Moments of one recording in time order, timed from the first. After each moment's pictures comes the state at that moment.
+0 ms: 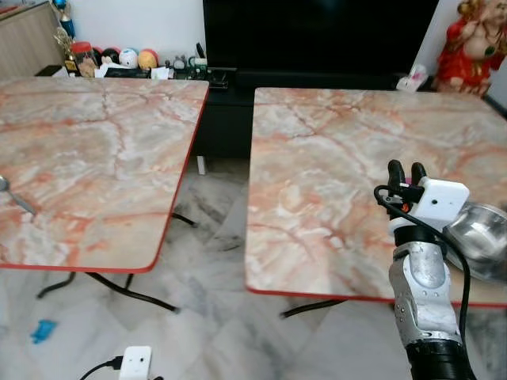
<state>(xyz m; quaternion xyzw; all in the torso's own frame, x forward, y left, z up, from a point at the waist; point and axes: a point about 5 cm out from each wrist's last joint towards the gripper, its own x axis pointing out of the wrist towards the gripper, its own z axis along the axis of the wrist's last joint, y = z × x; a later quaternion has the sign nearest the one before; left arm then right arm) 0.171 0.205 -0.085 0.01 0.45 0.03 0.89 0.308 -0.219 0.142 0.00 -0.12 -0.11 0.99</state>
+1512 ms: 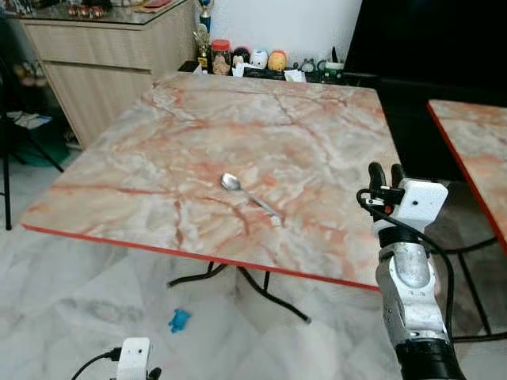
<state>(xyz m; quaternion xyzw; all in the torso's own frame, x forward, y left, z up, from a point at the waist) 0.175 0.208 -0.083 0.02 0.44 0.04 0.89 0.315 -0.199 0.144 0.00 -0.13 -0.06 0.99</state>
